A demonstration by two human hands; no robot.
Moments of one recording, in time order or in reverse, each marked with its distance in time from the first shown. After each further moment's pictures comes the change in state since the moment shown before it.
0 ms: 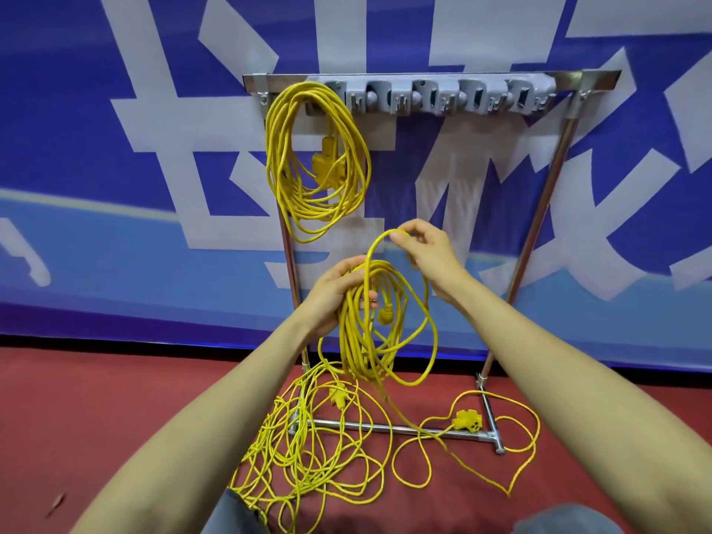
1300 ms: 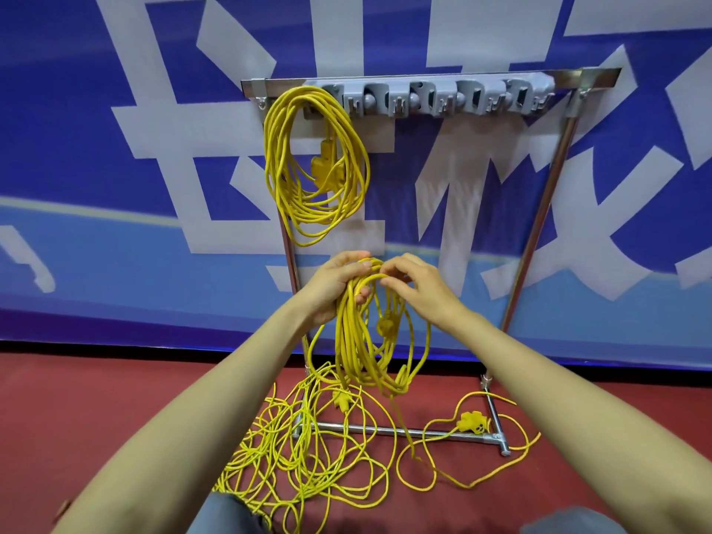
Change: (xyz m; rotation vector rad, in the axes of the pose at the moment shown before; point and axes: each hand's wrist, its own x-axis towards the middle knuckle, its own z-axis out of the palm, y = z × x) left_hand 0.005 0.023 0.008 0.056 0.020 -0.049; right_hand -0.027 0.031 0.000 -0.458 -0.210 -0.325
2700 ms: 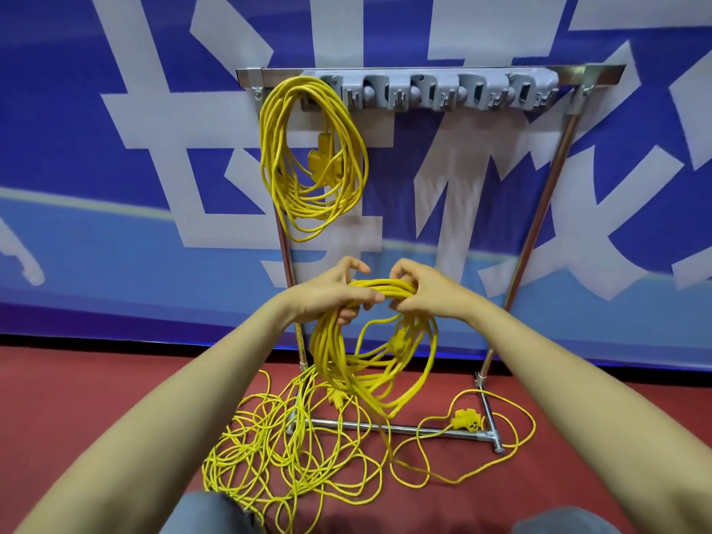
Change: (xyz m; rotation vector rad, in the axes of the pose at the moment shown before) left_hand -0.004 0.003 -0.008 0.469 -0.228 -0.139; right_hand 0.005 0.020 -0.017 0.051 -0.363 0.296
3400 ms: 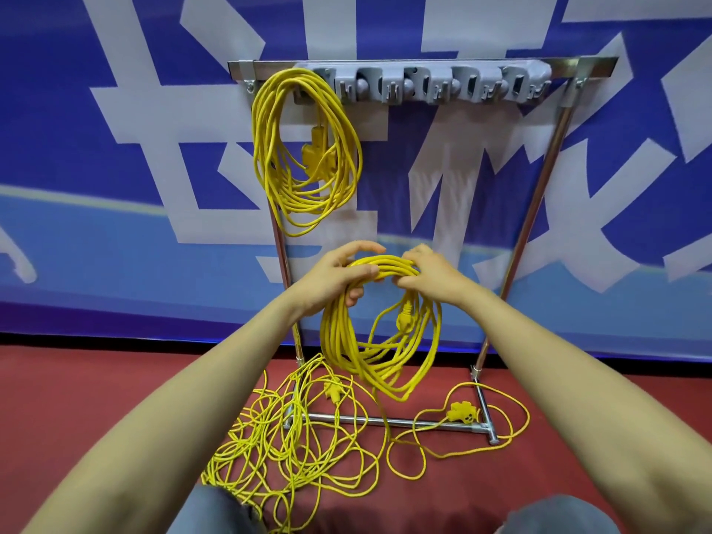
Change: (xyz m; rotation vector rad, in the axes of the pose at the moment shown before) left_hand 0.011 -0.004 0.006 -0.064 0.060 0.248; right_hand 0.008 0.005 -0.011 -0.261 0.137 0.065
